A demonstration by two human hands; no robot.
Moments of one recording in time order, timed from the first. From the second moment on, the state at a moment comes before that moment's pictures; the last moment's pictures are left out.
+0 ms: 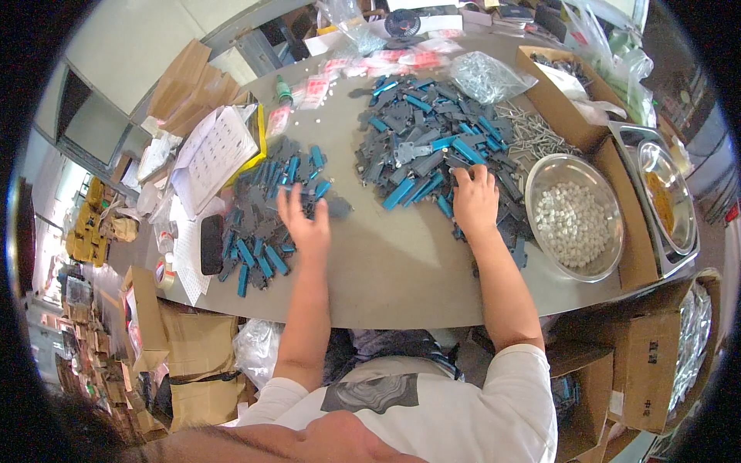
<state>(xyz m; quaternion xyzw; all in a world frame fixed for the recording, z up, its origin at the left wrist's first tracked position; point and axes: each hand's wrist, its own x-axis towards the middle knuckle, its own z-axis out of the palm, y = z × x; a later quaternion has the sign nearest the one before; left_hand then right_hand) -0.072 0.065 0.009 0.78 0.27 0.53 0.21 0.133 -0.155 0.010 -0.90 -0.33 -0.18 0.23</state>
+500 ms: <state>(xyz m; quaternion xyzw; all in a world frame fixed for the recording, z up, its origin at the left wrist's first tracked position) 0.009 0.060 -0.006 0.89 0.25 0.28 0.27 0.119 -0.147 0.037 -0.77 -0.38 -0.26 0.44</state>
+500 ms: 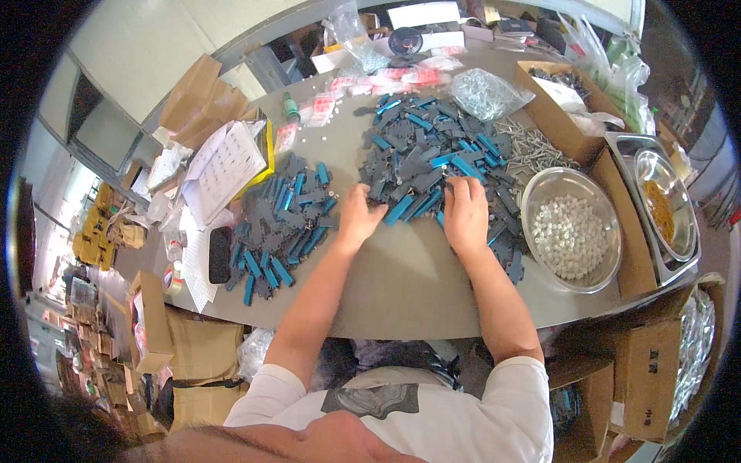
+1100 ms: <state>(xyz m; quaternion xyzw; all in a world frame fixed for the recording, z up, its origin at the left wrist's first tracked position) -0.003 0.034 0.011 0.95 0.19 0.21 0.16 0.104 -0.130 0.014 -0.52 -0.17 0.23 0.81</state>
